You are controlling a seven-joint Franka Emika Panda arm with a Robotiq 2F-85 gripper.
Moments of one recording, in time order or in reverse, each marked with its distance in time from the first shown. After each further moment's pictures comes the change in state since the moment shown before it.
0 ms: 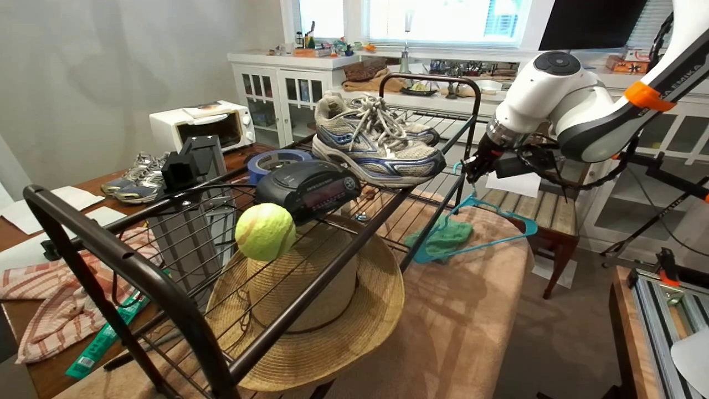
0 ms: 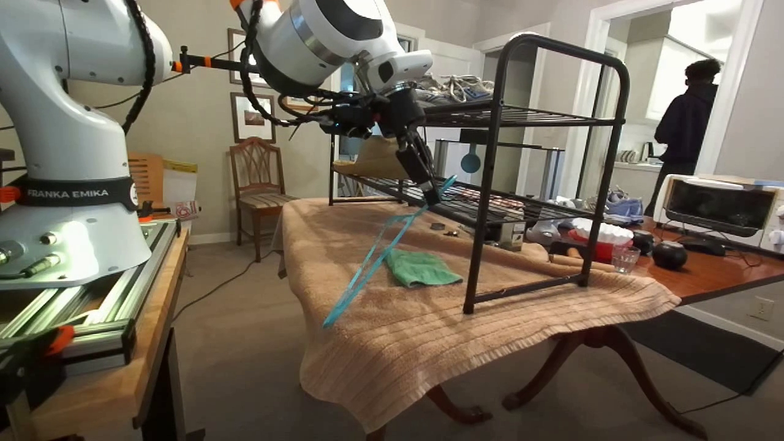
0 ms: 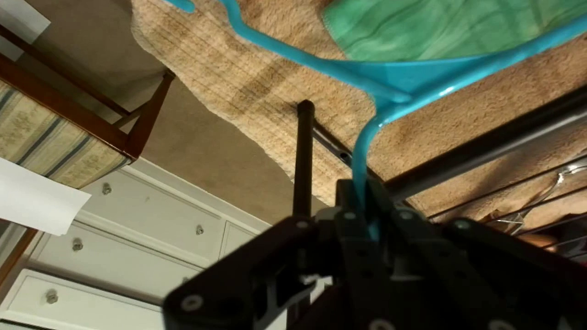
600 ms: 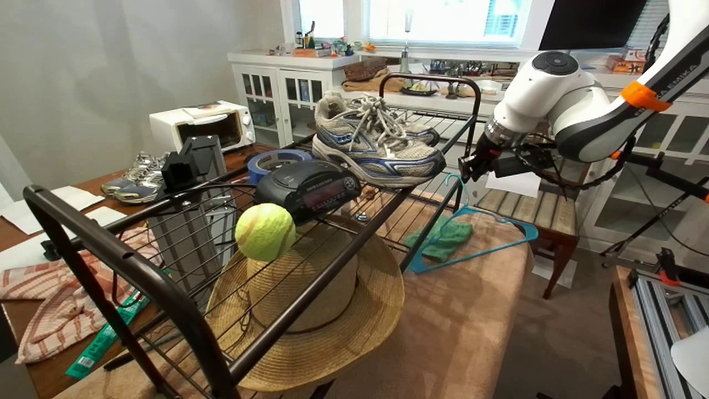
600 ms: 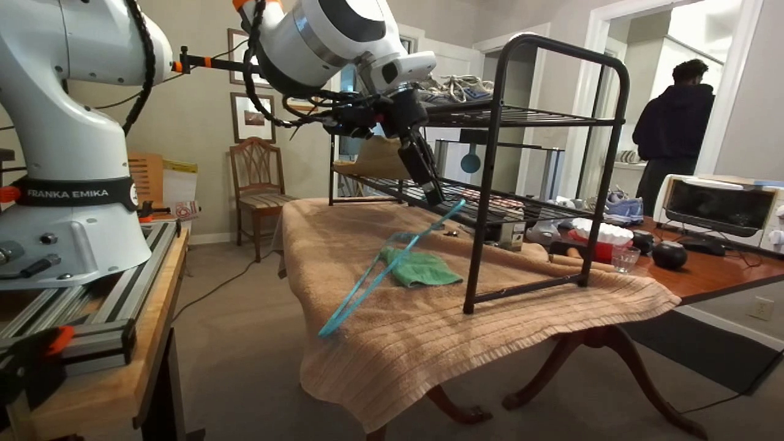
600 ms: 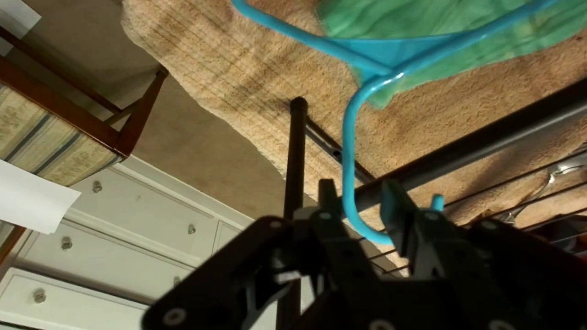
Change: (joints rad) arm 0.000 0.016 0.001 0.015 0.000 0.005 -0.019
